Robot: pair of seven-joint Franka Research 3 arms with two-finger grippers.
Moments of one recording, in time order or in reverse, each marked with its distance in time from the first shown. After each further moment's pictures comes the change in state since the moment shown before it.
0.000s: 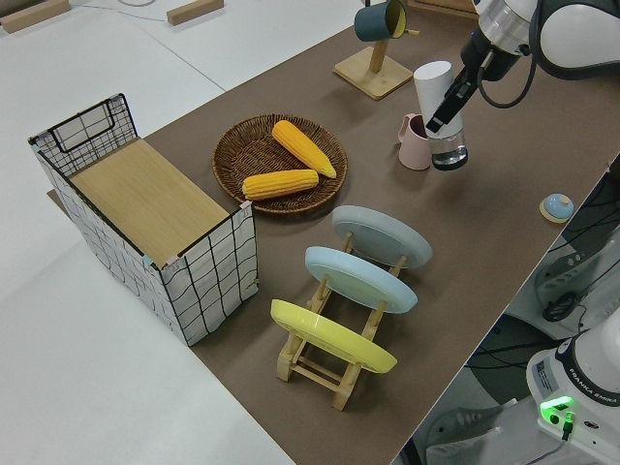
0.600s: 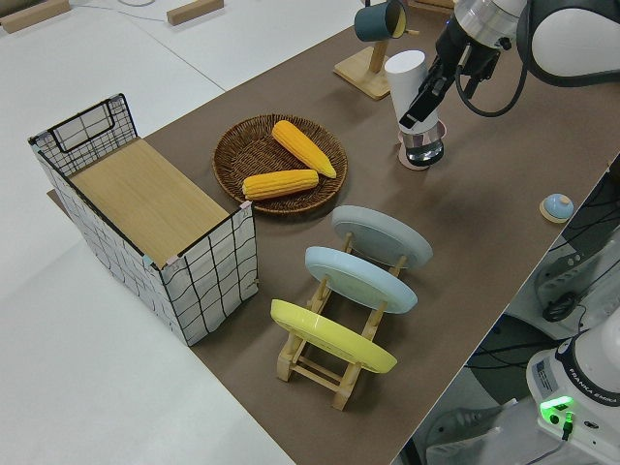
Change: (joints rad) left arm 0.019 0.011 0.143 0.078 0.012 0.001 0.055; right arm 0.040 0.241 0.191 -0.003 0.102 0.391 0.229
